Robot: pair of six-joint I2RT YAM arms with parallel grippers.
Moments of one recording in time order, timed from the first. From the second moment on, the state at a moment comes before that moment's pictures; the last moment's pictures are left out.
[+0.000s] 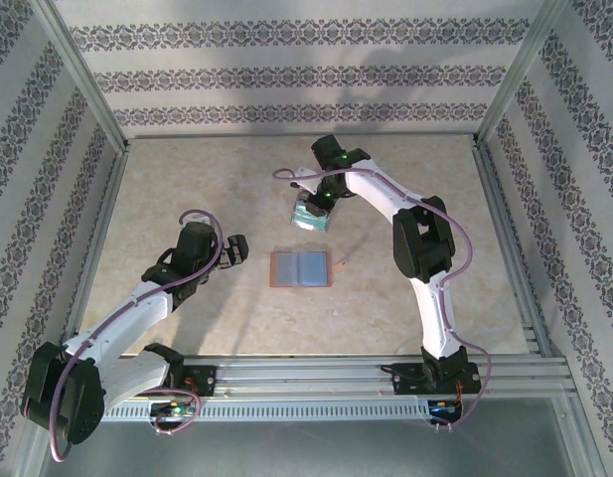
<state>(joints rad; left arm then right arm) -0.36 1.05 0.58 -0.27 -0.12 -0.56 0.46 2.23 1.92 -0.89 -0.23 -0.58</state>
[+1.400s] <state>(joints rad) -0.21 1.03 0.56 -0.08 -0.25 -0.35 0.37 1.06 0.74 -0.29 0.15 -0.07</state>
